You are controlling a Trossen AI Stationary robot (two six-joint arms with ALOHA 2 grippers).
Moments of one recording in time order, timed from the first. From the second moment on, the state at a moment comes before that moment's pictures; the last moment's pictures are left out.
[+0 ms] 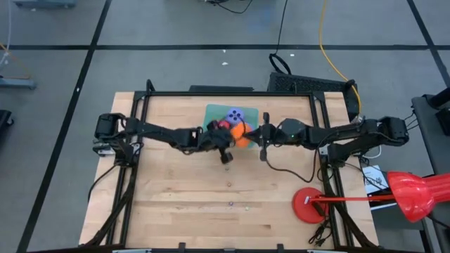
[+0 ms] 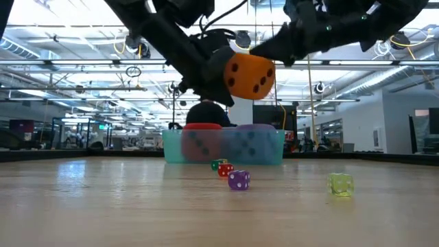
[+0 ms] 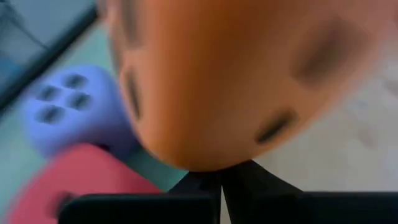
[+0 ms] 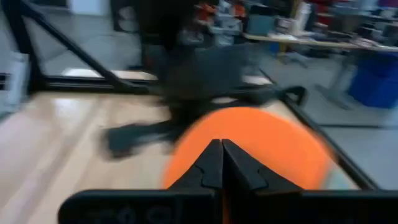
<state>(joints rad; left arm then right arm) 0.01 1.74 1.08 0.02 -0.33 -0.16 -0.08 1.26 0.58 0.45 0.03 -0.08</state>
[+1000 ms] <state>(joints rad) 0.11 1.72 1.09 0.03 -0.20 -0.19 -0.27 1.29 0.57 0.46 0.00 -0.01</state>
